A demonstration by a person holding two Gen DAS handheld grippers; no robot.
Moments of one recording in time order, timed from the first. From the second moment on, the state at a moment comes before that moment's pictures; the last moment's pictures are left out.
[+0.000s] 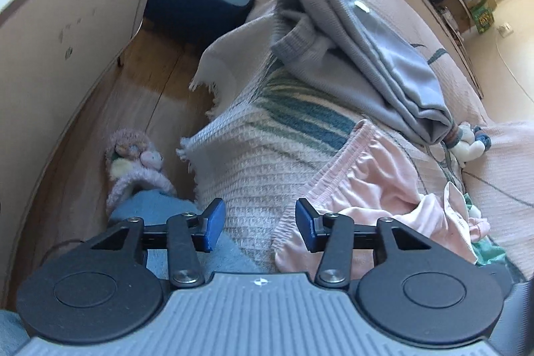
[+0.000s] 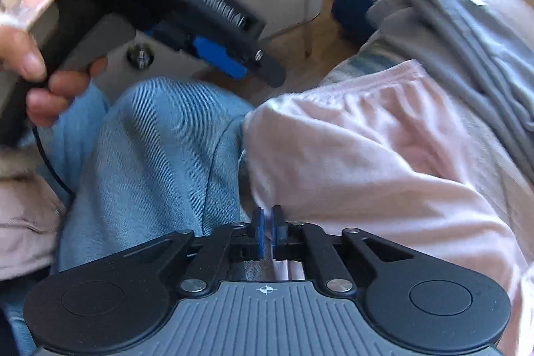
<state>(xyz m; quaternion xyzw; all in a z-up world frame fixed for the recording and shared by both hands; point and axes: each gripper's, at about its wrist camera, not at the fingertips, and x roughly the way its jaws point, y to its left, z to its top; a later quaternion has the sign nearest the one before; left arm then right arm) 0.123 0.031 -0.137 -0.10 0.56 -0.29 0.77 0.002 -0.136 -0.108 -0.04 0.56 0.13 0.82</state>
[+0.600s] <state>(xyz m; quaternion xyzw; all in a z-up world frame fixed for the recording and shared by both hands) 0.136 -0.069 -0.105 0.03 0.51 -0.33 0.79 -0.078 -0.347 -0.047 0.12 0.47 -0.21 0.85</state>
